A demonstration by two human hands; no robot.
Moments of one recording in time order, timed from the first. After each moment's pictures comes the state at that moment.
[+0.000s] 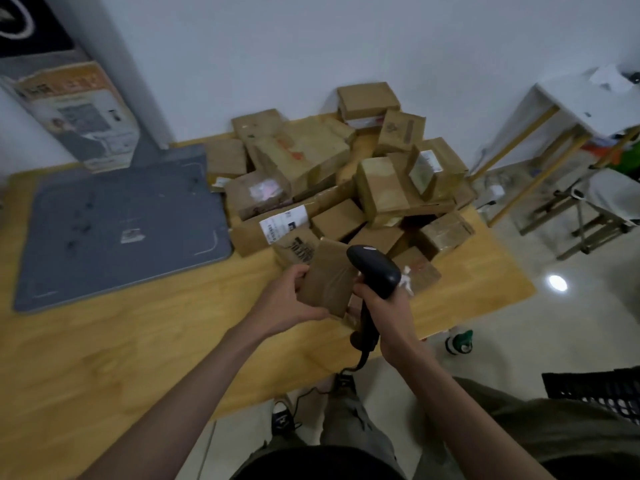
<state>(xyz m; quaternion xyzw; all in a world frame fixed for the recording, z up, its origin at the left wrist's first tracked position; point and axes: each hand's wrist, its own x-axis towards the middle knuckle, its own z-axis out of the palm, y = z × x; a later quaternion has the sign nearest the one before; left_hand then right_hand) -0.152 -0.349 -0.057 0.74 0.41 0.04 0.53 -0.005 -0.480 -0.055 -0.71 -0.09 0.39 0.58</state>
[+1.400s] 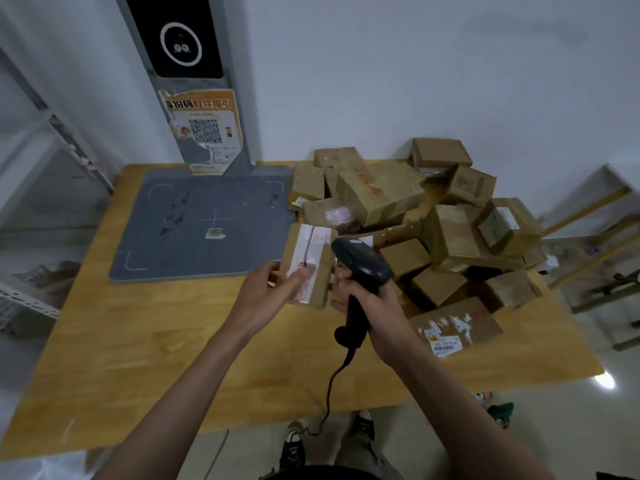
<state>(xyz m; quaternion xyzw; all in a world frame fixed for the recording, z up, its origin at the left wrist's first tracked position) -0.289 -0.311 0.004 0.64 0.53 0.22 0.51 -0.114 -0.398 0.008 -0.57 -0.25 0.54 0.57</state>
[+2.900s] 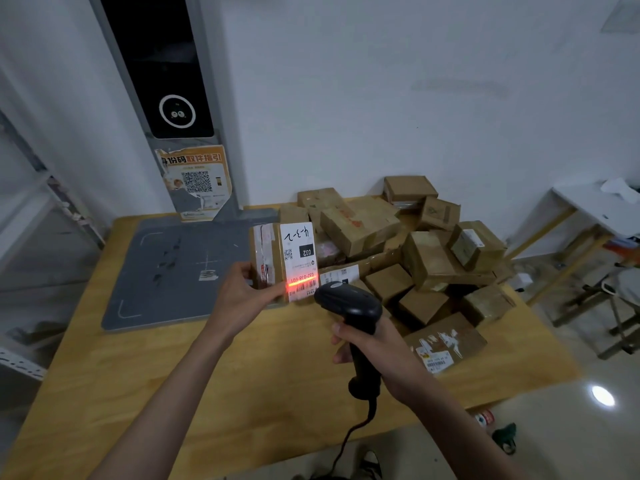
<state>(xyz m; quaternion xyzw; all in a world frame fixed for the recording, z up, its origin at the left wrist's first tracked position) -0.311 -0.289 0.045 0.65 0.54 0.28 0.46 -0.135 -0.448 0.045 -0.59 -0.33 0.52 0.52</state>
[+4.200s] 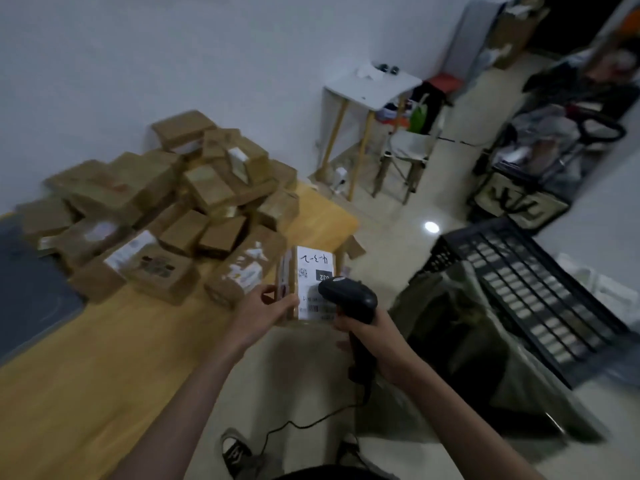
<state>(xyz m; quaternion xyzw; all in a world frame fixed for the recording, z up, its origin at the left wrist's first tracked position) -0.080 -0.577 -0.015 0.75 0.32 -0.04 0.57 -0.009 -0.785 -0.020 -0.68 -0.02 0.34 0.64</state>
